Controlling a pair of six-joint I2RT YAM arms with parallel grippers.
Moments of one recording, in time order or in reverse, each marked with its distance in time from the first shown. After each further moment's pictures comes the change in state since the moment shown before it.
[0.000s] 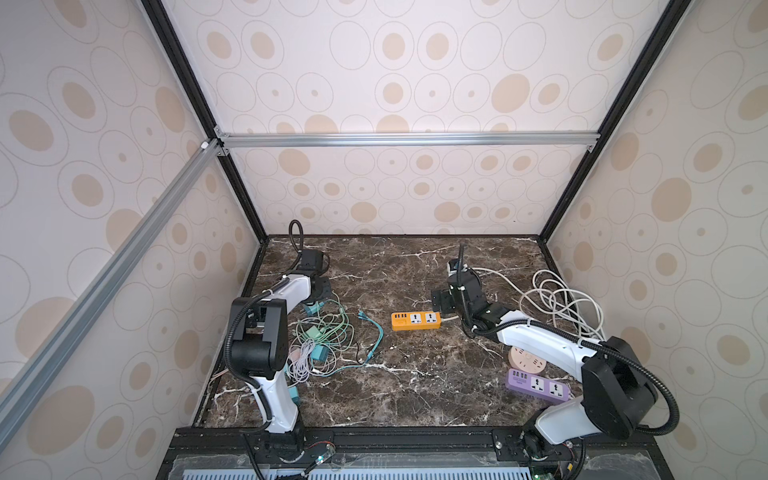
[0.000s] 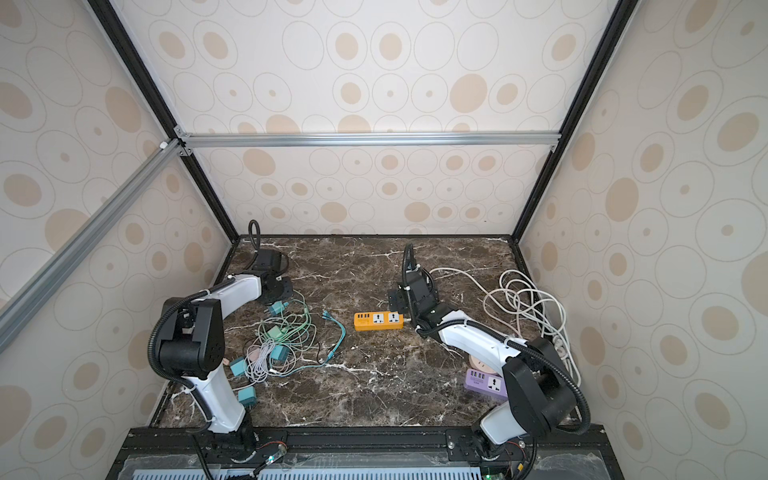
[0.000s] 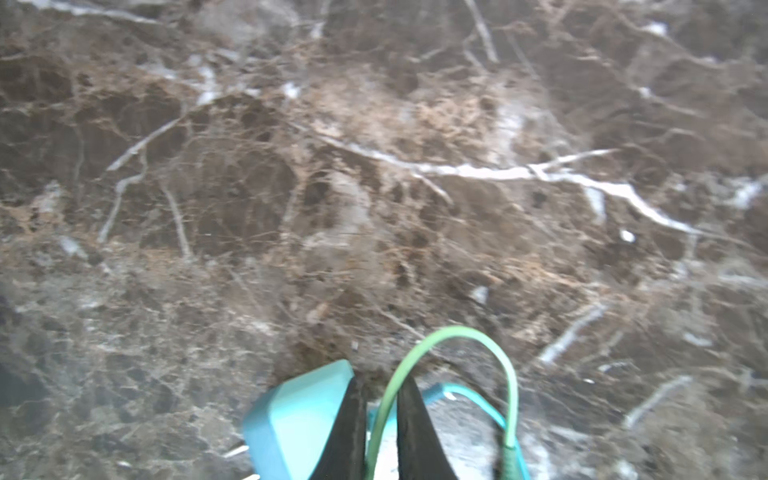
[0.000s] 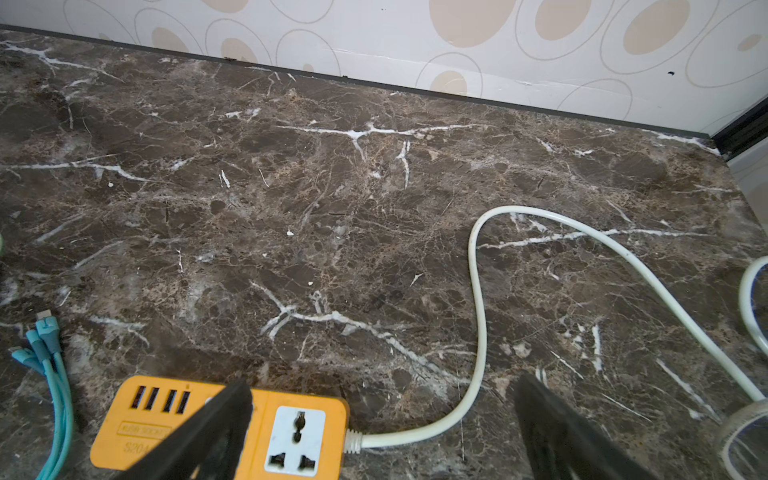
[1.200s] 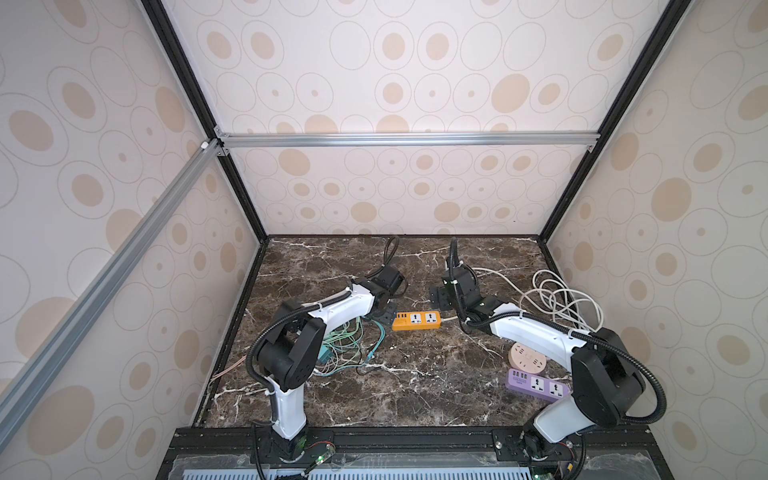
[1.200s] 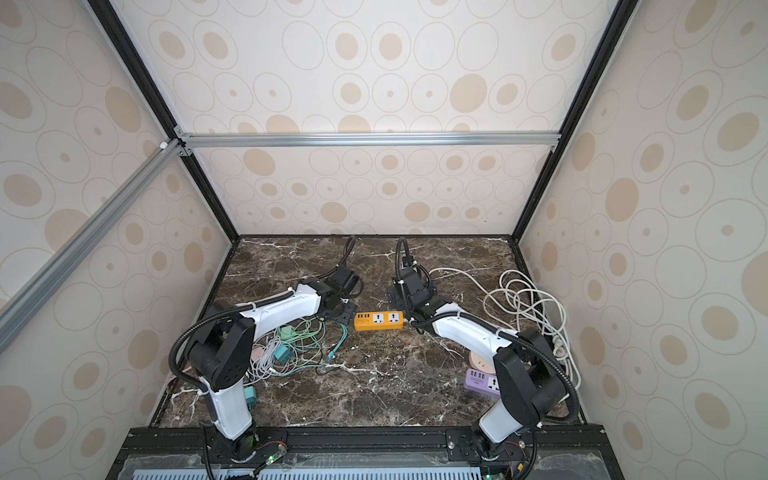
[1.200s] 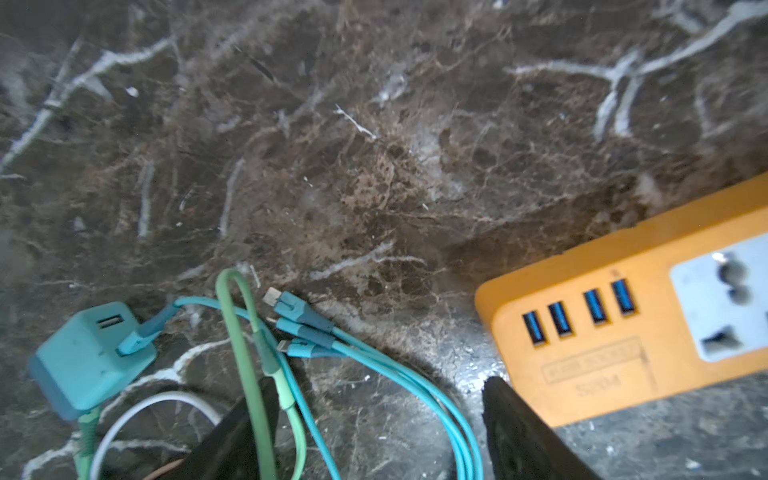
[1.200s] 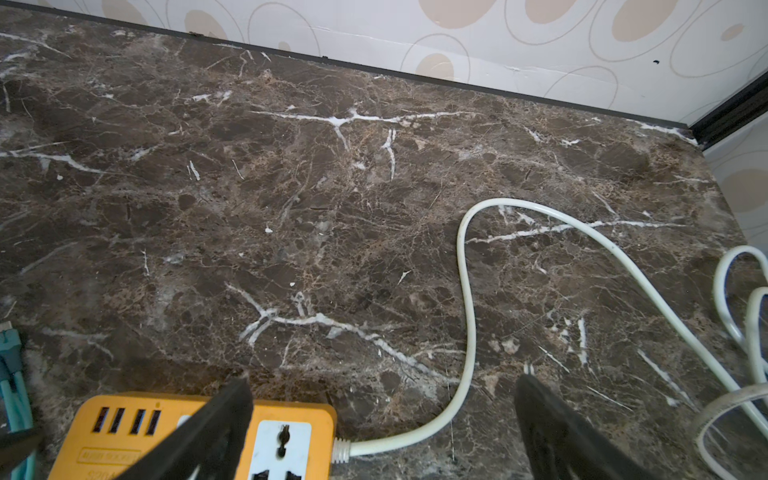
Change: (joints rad) left arm -0.503 -0.014 0.102 -0.245 -0.071 0.158; right arm 0.000 0.073 0.085 -0.084 0.046 0.011
